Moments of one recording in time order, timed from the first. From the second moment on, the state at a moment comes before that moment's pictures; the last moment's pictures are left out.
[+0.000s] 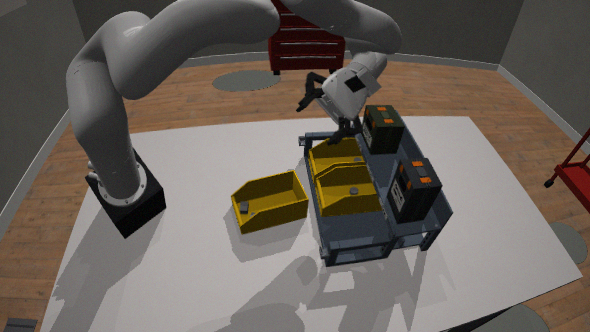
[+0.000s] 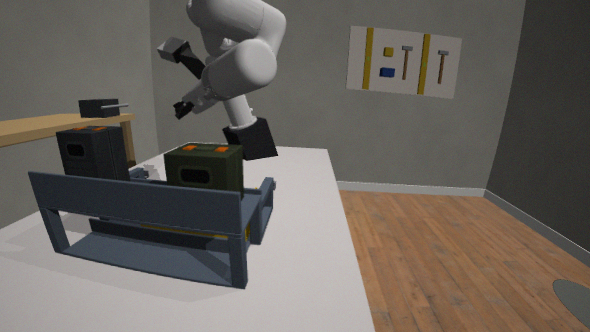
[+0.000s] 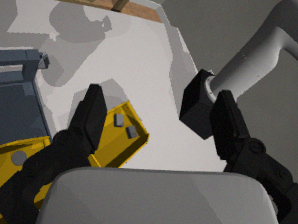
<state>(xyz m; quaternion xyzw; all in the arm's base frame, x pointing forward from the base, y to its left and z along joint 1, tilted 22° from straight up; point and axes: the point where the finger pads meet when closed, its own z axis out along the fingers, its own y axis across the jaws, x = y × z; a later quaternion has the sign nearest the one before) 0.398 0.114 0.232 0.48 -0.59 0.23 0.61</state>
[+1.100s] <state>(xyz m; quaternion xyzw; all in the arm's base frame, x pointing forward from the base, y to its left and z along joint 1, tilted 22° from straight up) 0.392 0.120 0.222 0.41 -0.77 0.22 0.44</state>
